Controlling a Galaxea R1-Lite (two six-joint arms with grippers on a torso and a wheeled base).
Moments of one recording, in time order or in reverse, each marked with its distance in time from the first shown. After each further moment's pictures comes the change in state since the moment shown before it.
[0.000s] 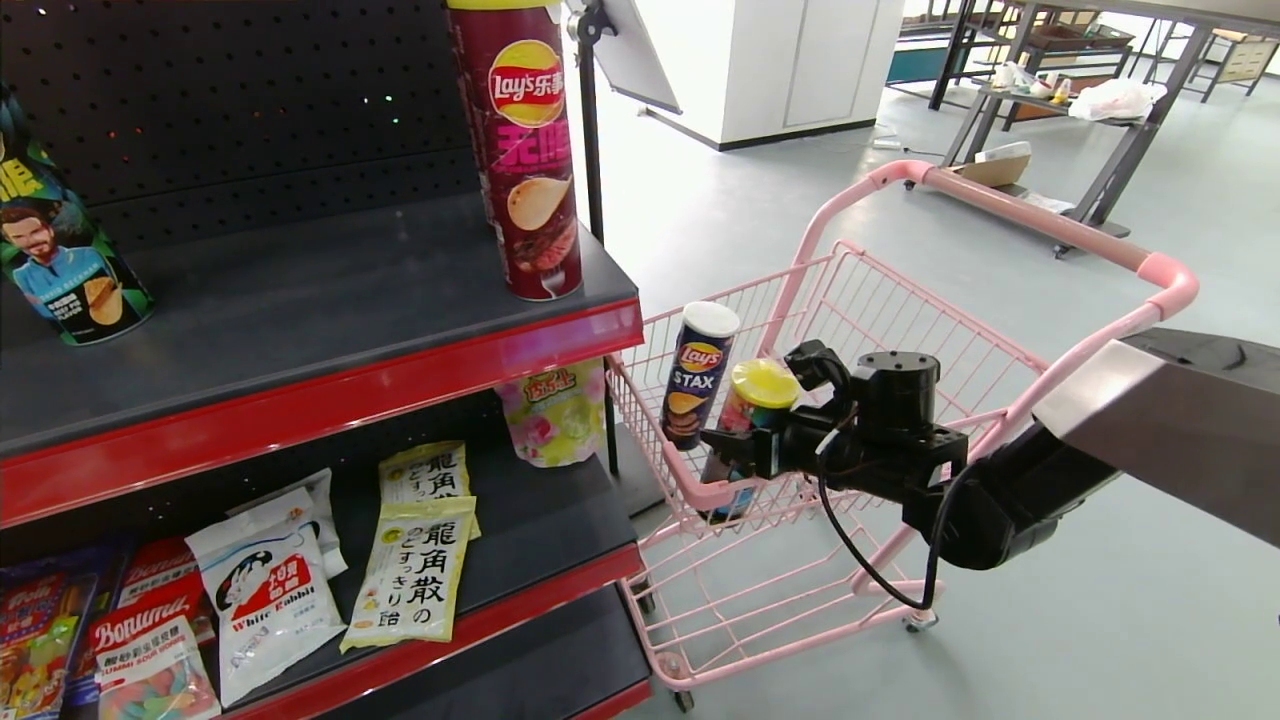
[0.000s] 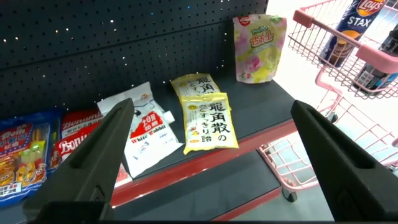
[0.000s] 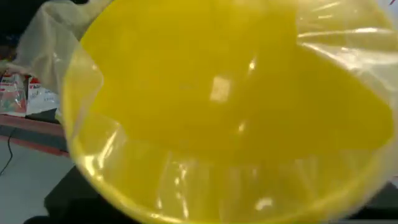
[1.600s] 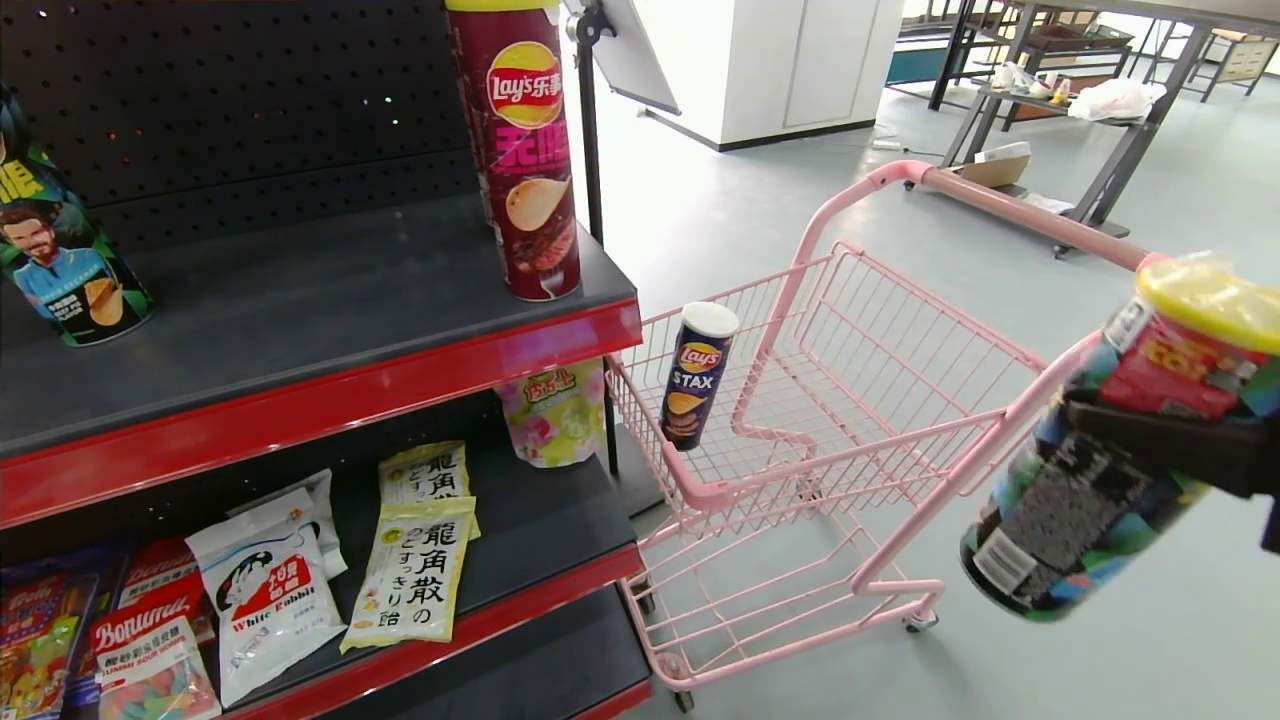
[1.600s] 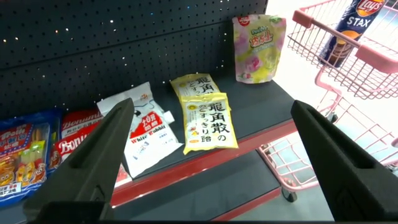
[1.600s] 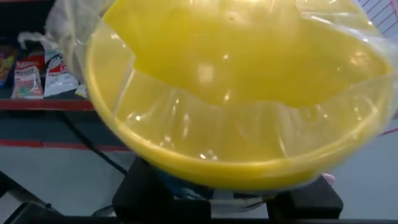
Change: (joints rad) left arm 0.000 0.000 0.000 0.000 0.000 -0.001; right arm 0.006 -1.201 0.172 1.018 -0.236 -0.098
